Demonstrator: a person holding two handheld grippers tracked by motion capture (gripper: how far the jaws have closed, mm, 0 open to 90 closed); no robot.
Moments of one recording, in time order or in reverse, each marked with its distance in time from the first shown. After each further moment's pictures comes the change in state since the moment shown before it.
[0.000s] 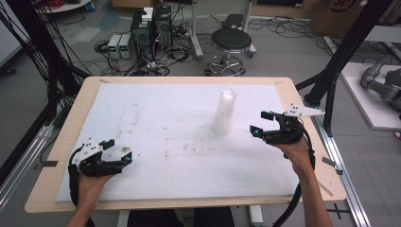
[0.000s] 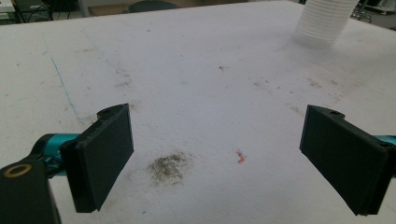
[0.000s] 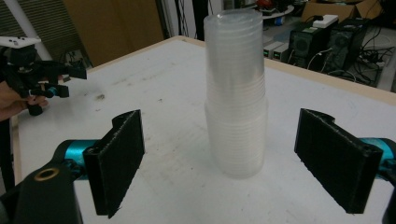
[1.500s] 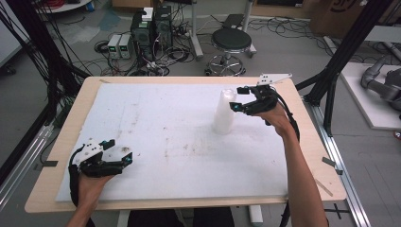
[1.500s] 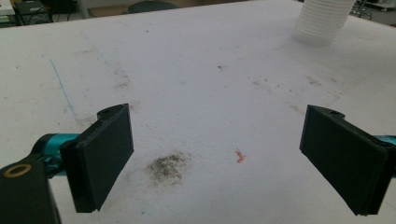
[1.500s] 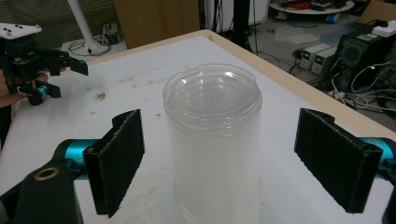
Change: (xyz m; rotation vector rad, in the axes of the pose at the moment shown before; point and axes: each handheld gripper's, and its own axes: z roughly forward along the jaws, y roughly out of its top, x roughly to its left) left arm -0.001 0.000 0.000 0.003 -0.002 0.017; right arm -0.046 0.053 0.091 0.074 0.182 -0.128
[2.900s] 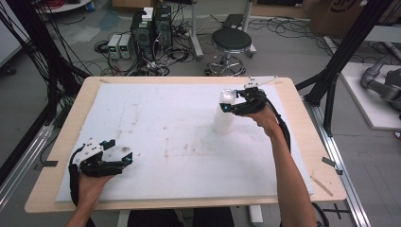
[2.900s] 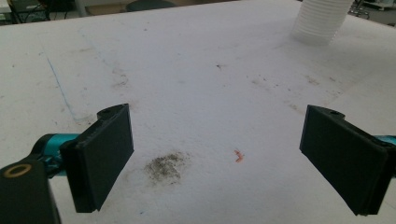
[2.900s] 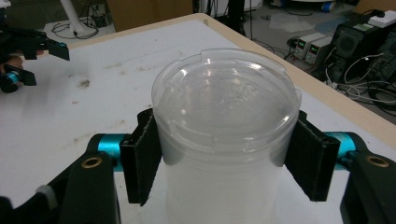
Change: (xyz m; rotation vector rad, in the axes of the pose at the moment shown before) left arm 0.000 0.000 0.001 0.004 -0.006 -0.005; right arm 0.008 -0.001 0.029 0.061 -0.041 -0.030
